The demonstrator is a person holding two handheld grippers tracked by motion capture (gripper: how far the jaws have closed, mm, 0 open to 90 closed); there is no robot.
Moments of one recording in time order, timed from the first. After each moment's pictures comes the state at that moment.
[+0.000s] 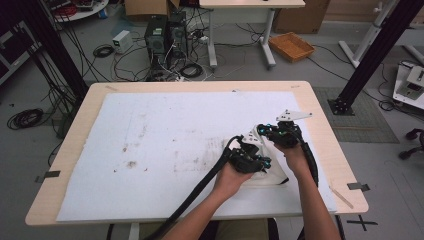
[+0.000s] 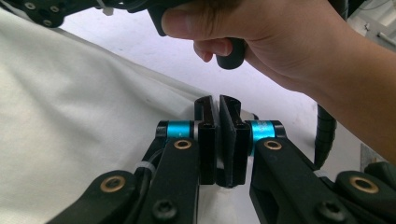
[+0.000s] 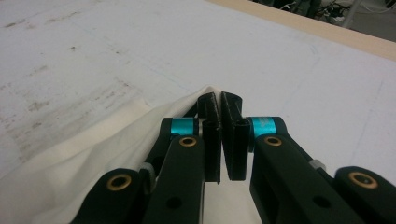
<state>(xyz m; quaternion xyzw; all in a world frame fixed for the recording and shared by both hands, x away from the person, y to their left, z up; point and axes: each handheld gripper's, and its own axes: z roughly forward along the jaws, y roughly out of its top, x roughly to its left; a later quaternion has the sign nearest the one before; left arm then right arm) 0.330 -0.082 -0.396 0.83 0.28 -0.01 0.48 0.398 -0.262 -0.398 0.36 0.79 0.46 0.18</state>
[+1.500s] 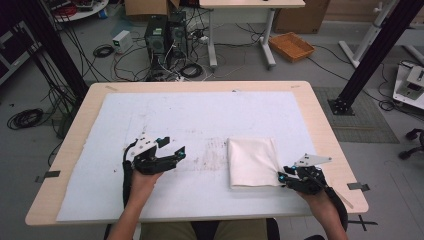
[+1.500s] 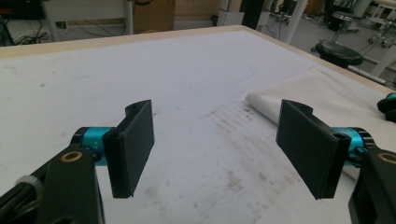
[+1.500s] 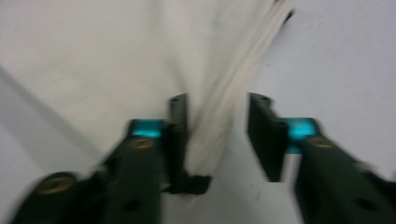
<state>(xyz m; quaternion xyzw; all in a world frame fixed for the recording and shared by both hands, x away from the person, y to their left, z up) 0.310 0.174 -0.418 0.69 0.40 0.21 0.56 0.283 -0.309 -0.436 0.41 0.82 0.35 0.18</state>
